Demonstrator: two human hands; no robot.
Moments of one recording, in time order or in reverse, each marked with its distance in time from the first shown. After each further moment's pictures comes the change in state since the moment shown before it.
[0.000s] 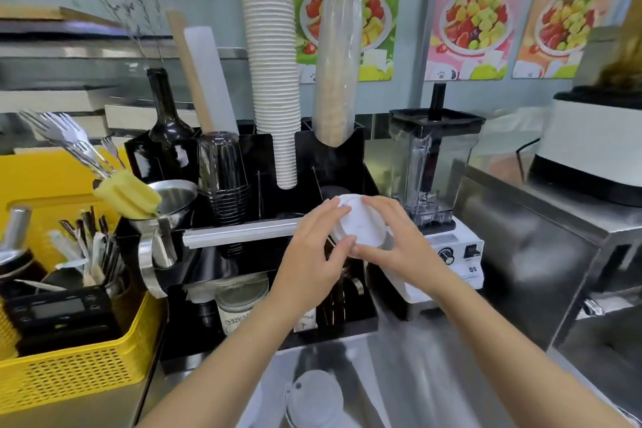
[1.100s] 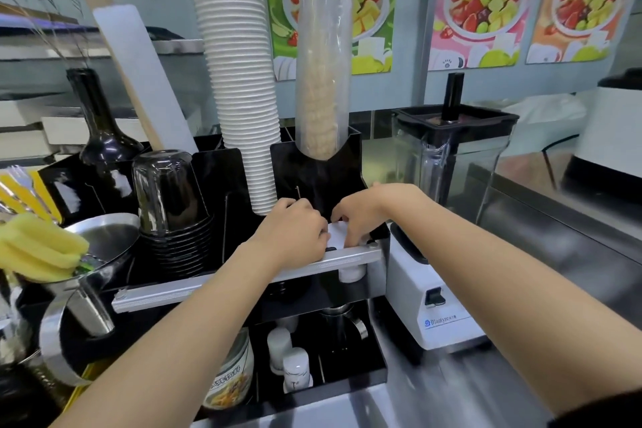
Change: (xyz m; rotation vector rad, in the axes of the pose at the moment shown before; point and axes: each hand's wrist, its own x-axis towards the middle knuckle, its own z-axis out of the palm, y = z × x) left_hand 0.133 -0.081 0.017 0.860 -0.555 0.095; right_hand 0.176 0.032 -0.011 -0.876 -0.803 0.230
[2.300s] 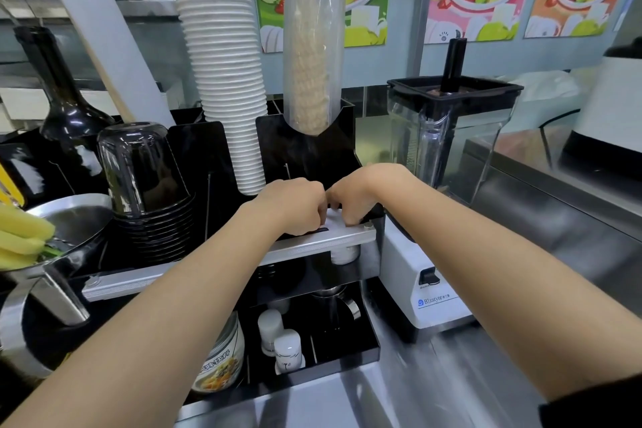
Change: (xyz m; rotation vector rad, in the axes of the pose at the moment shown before) left_hand 0.019 0.010 -0.017 -0.157 -0.218 -0.092; right_hand -0.008 -0.012 -0.001 -0.124 -0.071 -0.008
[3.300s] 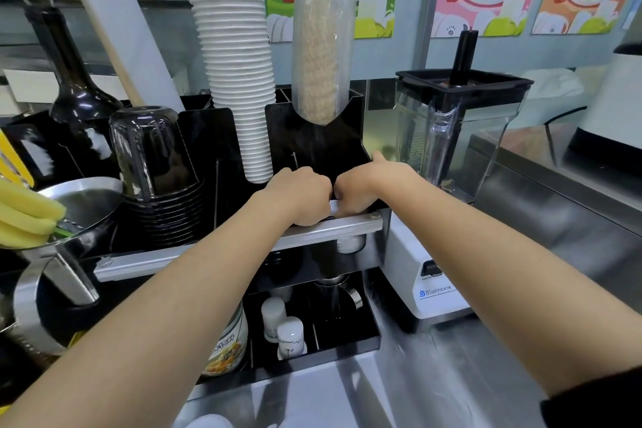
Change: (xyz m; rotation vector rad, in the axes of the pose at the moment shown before) left_hand -0.002 0.001 0.003 0.110 0.005 -0.032; right_hand 0.021 0.001 0.014 -0.036 0.125 0.136
